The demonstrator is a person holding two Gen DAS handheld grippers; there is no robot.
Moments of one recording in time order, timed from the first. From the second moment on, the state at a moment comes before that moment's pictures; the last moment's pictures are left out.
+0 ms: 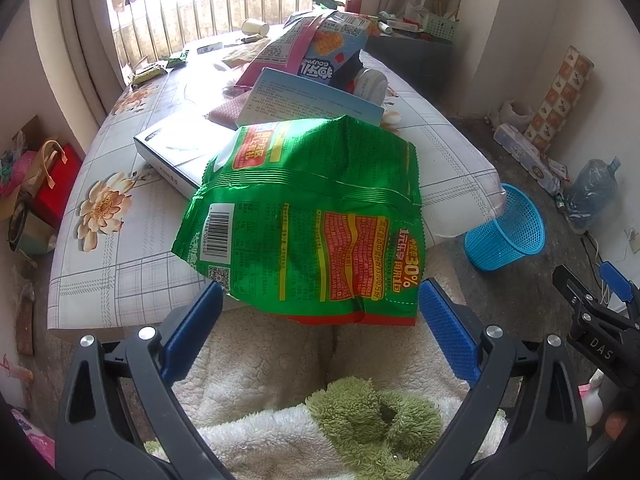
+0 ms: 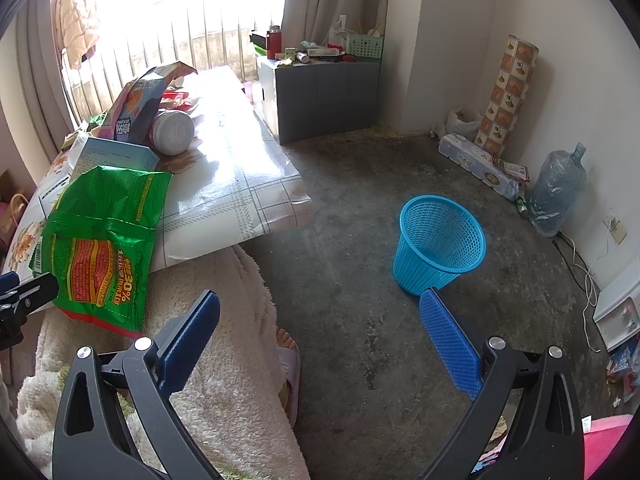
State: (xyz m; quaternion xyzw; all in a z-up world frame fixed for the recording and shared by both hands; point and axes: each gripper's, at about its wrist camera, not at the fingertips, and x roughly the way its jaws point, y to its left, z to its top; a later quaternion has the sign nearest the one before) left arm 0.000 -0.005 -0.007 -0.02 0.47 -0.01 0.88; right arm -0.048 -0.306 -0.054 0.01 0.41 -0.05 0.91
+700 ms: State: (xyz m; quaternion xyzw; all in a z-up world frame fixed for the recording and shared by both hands) left arm -0.003 -0.003 -0.011 -0.02 0.47 -0.01 0.88; right arm -0.044 -0.301 -0.058 0.01 0.41 -0.05 0.91
